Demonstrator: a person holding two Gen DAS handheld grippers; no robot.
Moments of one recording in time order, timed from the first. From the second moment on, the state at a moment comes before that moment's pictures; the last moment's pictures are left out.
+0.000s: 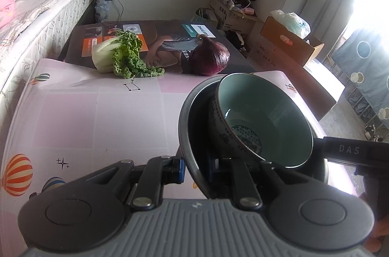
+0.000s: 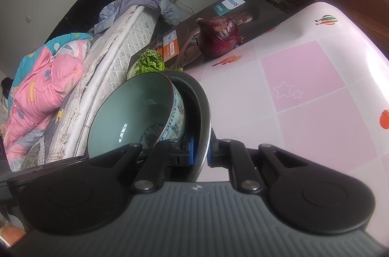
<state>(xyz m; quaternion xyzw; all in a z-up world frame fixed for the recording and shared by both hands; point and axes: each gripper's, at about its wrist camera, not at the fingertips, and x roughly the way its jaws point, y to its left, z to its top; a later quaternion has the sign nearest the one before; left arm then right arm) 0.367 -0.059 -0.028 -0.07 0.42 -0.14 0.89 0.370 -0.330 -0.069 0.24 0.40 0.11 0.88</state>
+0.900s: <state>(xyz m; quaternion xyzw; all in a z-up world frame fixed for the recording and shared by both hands) 0.255 -0.062 0.011 -0.07 0.43 -0.15 0.89 0.232 -0.336 -0.028 0.26 0.41 0.11 0.87</state>
